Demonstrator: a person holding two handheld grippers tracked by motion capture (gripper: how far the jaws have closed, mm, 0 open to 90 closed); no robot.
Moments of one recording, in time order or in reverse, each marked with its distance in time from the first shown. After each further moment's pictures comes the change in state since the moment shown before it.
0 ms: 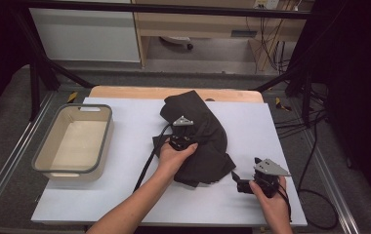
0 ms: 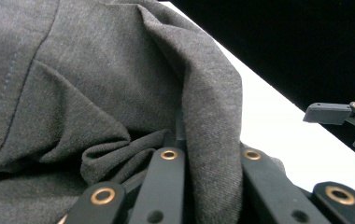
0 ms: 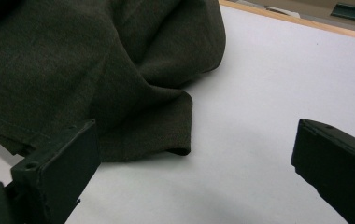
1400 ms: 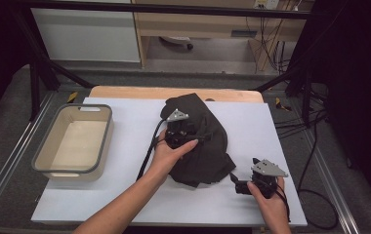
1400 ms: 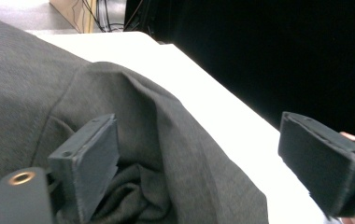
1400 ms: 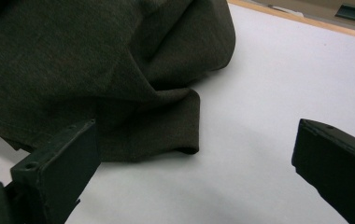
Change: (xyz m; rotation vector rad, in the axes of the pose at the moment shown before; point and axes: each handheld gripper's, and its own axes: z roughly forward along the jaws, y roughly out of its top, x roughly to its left) left arm -0.018 0.027 -0.034 -0.142 0.053 0.017; right arm 0.005 -0.001 0.003 0.014 0.008 -0.026
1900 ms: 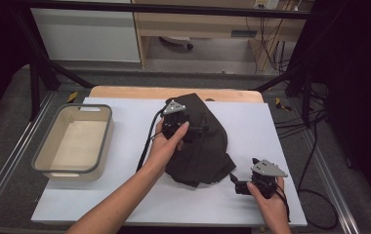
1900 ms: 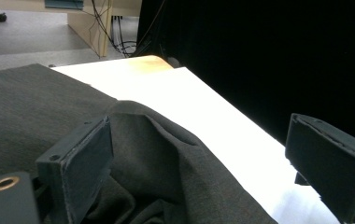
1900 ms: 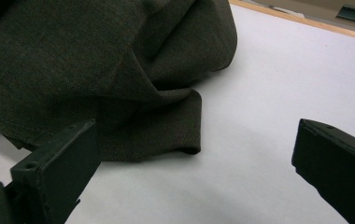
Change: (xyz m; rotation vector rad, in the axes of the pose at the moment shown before) left arm 0.004 0.020 -0.009 -0.038 0.045 0.022; right arm 0.001 0.001 -0.001 -0.003 0.002 -0.004
